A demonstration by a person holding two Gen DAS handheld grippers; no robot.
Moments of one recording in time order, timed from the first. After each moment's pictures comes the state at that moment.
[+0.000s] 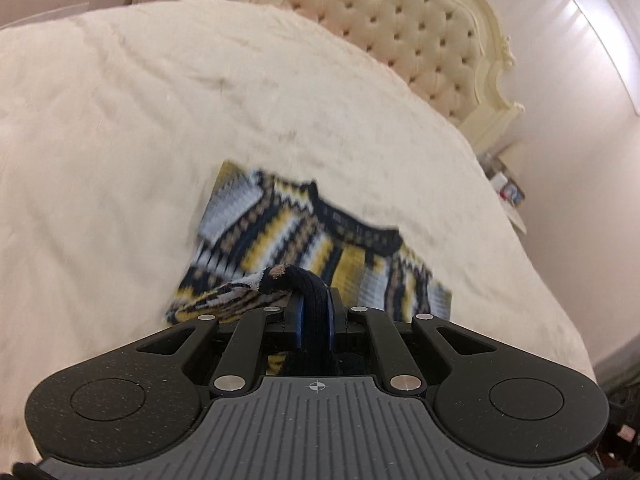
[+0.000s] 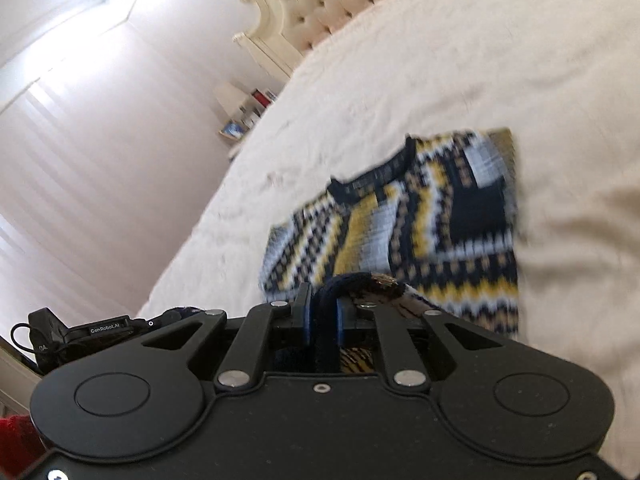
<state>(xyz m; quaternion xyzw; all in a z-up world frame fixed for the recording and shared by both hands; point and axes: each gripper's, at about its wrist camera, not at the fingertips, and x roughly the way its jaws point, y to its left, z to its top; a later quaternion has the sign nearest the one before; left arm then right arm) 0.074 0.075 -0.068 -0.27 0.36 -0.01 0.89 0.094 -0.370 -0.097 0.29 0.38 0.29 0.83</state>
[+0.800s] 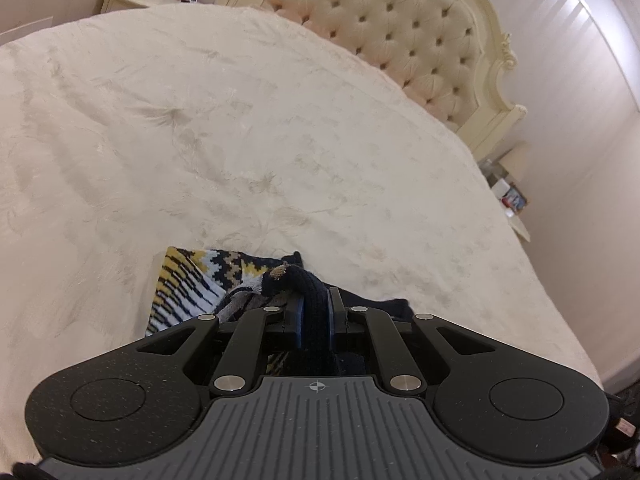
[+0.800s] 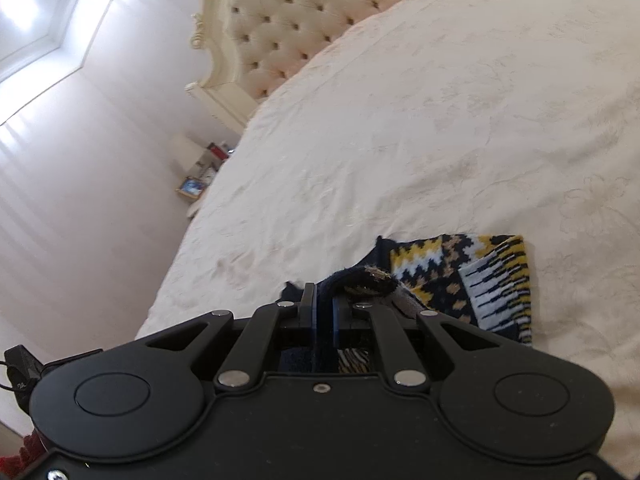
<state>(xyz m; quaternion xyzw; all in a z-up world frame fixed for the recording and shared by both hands) 0.226 0.090 -0.081 -0.25 0.36 -0.03 0.90 0.240 -0.346 -0.118 0.32 0.37 0.20 0.85</state>
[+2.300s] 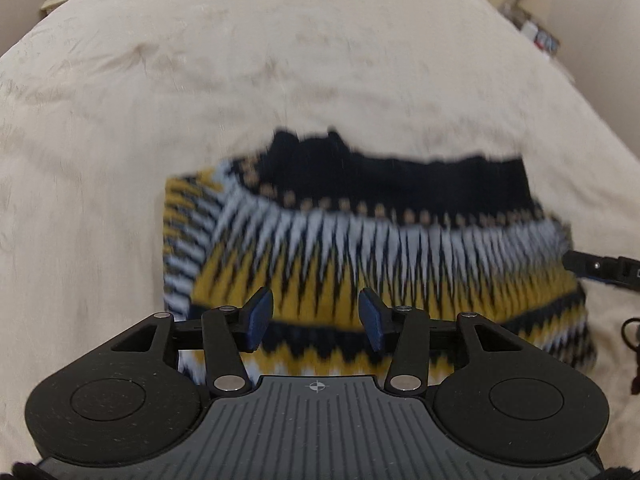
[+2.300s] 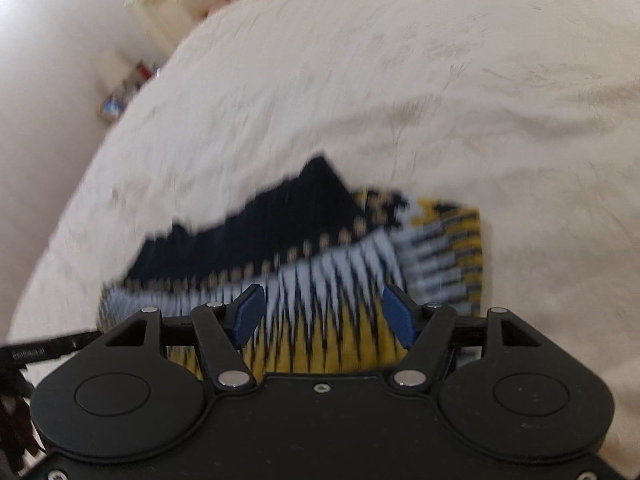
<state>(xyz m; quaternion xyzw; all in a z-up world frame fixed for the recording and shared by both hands) 0.246 0.053 -0.139 -0.06 0.52 -0.04 0.85 0.258 -0.313 -0.161 0.16 0.48 0.15 0.85</state>
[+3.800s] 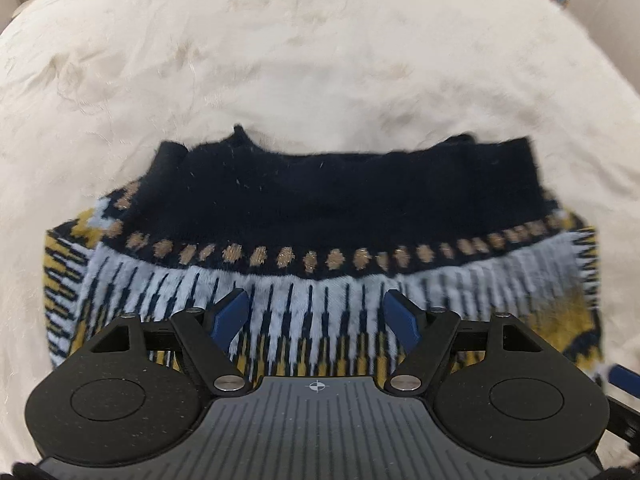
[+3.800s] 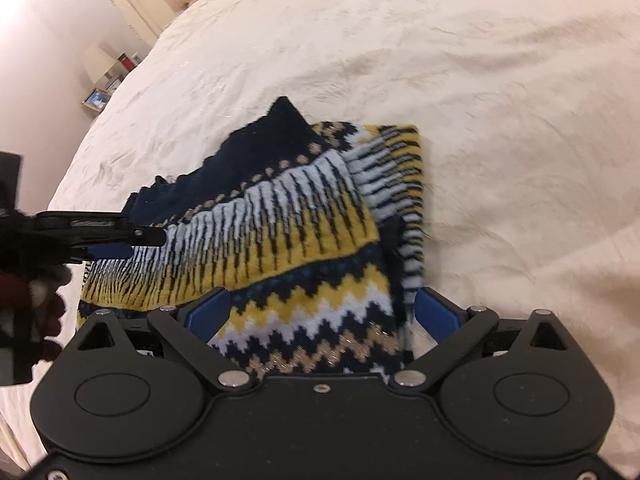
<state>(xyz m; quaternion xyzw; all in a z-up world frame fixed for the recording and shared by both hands) 0.336 -0.035 -0.178 -0.01 0.57 -0.03 0.82 0.208 -0.351 -0.178 0.19 0.49 0.12 0.84</state>
